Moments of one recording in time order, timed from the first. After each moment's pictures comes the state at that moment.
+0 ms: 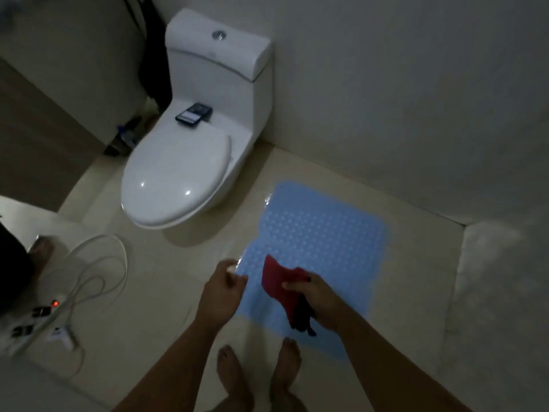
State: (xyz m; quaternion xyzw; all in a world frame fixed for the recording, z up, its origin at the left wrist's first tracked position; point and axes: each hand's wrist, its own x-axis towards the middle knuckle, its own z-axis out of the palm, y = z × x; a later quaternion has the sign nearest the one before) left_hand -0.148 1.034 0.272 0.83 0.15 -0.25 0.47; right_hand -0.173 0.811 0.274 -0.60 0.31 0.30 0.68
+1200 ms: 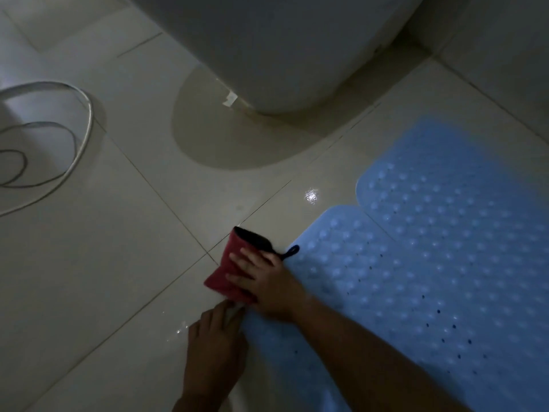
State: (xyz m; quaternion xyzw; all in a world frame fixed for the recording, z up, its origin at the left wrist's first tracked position) left_hand -0.267 1.139 -0.419 0.97 0.09 -0.16 0.18; right_hand -0.105 1.009 -0.450 -0.82 -0.52 0.23 0.04
